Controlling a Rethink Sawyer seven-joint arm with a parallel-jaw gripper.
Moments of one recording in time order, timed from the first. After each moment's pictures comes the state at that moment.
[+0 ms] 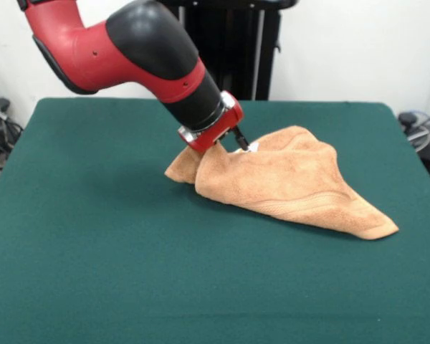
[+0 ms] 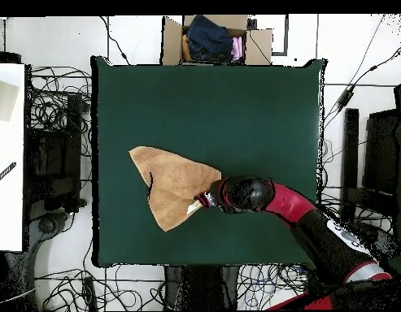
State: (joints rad) arm -0.91 -0.31 0.57 1.83 -0.34 0.63 0.97
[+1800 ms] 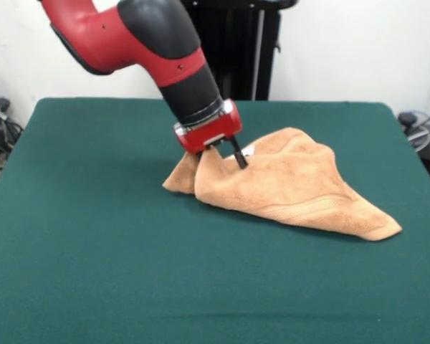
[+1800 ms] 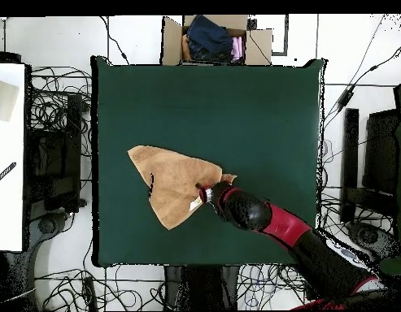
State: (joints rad) arm -0.97 -0.32 0.54 2.00 -0.29 0.12 1.13
